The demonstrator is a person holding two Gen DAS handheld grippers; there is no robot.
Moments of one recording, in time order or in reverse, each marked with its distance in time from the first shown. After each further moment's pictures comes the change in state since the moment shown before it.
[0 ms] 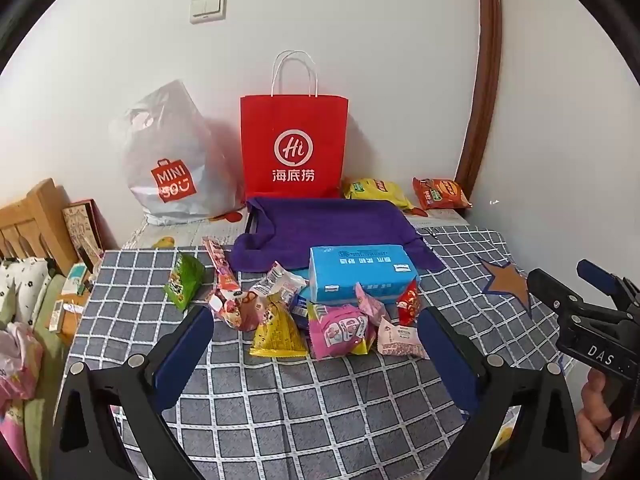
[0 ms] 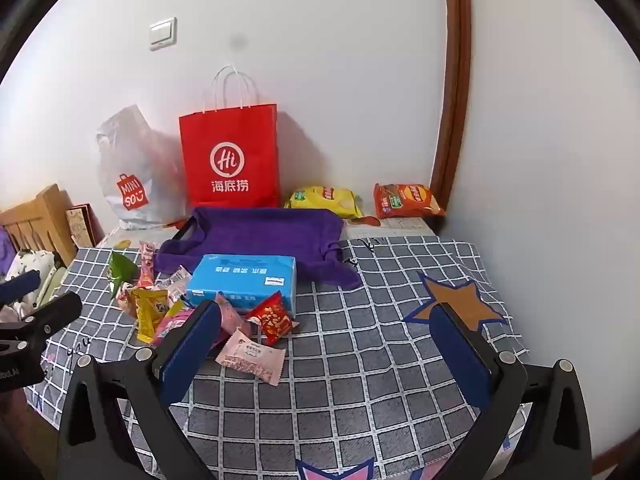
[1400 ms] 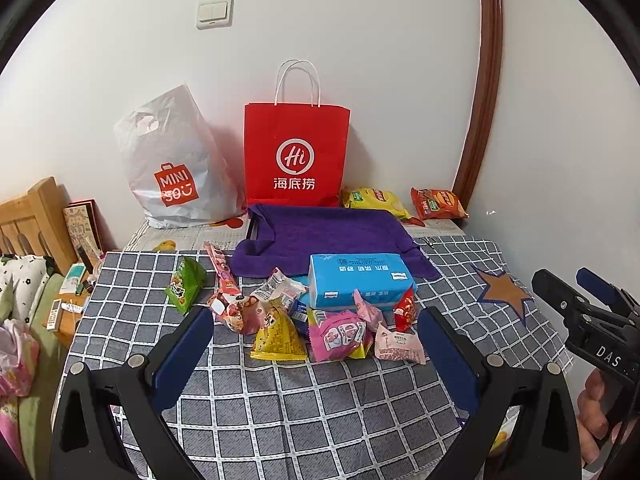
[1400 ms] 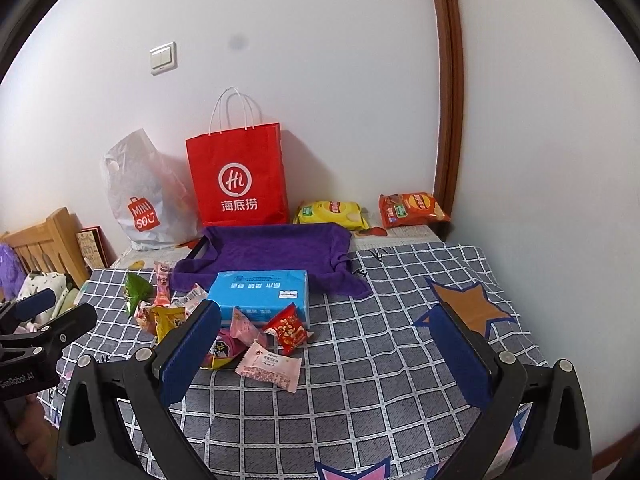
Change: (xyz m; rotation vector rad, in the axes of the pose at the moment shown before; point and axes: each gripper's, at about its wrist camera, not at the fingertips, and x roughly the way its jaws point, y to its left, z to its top) left arm -0.012 0.004 0.000 -0.021 -0.038 -0.011; right arm -0.016 -0.004 -0.001 0.066 -0.059 0.031
